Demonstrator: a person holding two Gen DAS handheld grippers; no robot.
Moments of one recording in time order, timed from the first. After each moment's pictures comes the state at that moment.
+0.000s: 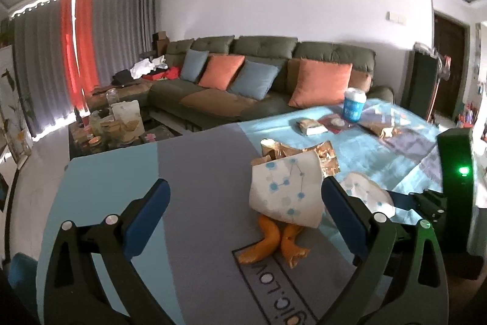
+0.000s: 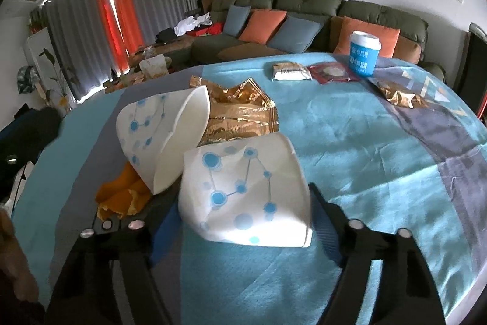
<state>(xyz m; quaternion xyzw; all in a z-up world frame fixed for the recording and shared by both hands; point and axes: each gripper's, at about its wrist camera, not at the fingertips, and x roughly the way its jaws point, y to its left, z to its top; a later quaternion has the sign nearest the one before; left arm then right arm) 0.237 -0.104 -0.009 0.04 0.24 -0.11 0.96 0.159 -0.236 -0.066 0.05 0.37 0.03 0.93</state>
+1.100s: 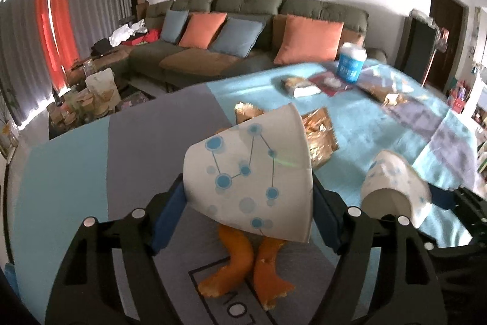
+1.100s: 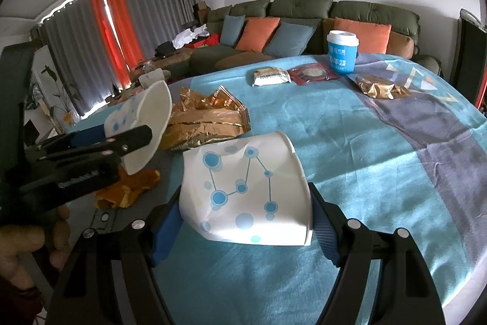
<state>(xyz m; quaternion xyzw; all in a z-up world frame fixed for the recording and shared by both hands) 0.303 -0.145 -0.045 0.05 0.34 -0.15 0.93 0.139 -0.270 -0.063 0.08 0.34 0.03 0.93</state>
